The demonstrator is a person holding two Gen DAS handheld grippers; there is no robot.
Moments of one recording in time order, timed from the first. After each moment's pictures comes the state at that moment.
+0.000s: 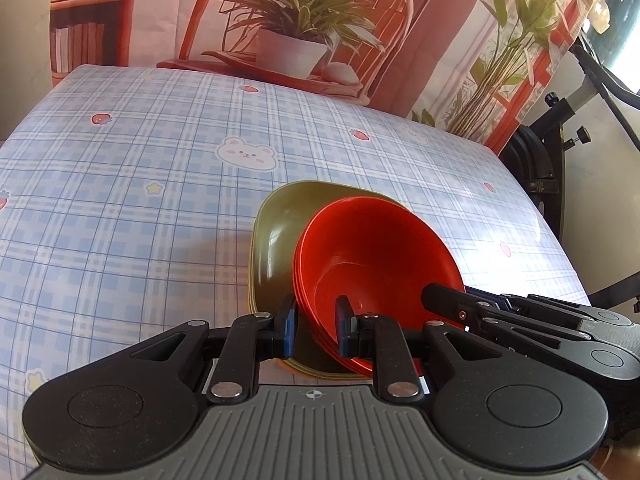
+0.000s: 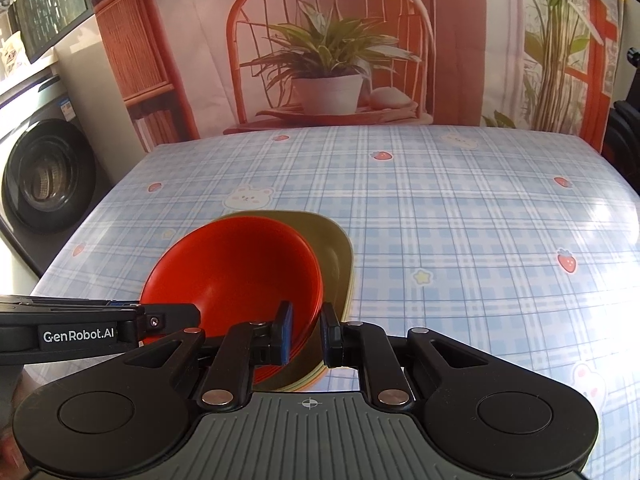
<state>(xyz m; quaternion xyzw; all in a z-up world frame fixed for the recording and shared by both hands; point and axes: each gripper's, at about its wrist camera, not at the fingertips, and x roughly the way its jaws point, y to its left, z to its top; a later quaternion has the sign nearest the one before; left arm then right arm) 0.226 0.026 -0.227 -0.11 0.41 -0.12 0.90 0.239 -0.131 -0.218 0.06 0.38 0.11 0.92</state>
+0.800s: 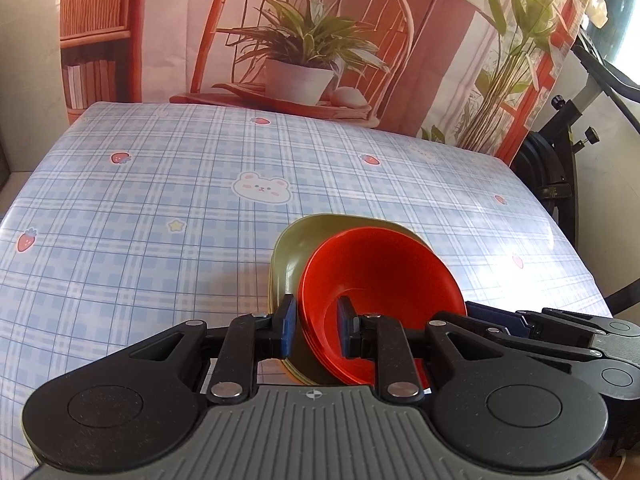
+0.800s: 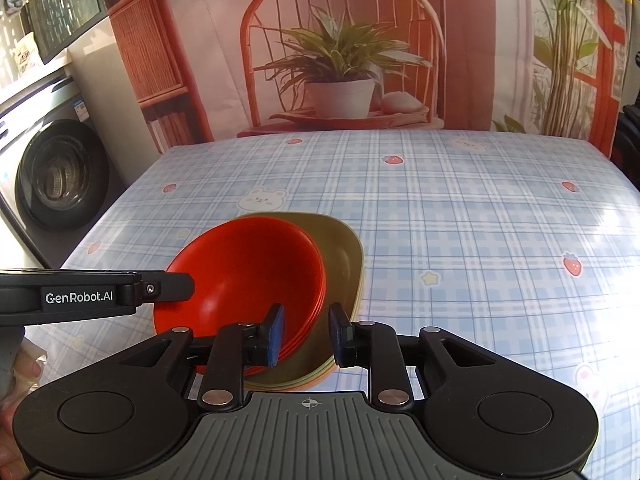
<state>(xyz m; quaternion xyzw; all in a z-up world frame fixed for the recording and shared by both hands) 0.221 0.025 -0.200 -0.07 0.38 -0.10 0.92 0.231 -0.135 -0.211 0.07 0.37 0.14 0.92</state>
